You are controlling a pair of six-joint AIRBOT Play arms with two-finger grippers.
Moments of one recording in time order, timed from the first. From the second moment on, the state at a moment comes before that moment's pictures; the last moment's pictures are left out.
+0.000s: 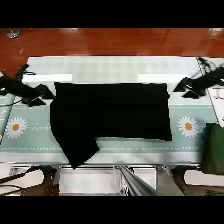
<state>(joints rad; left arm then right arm) 0.32 -1.33 1.08 1.09 -1.35 -1.38 -0.33 -1.44 1.25 -1.15 1.33 1.45</state>
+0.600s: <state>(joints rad) 0.50 -0.97 0.43 1.02 -1.23 -1.42 -0.43 -0.78 0.48 -0.84 1.14 1.33</state>
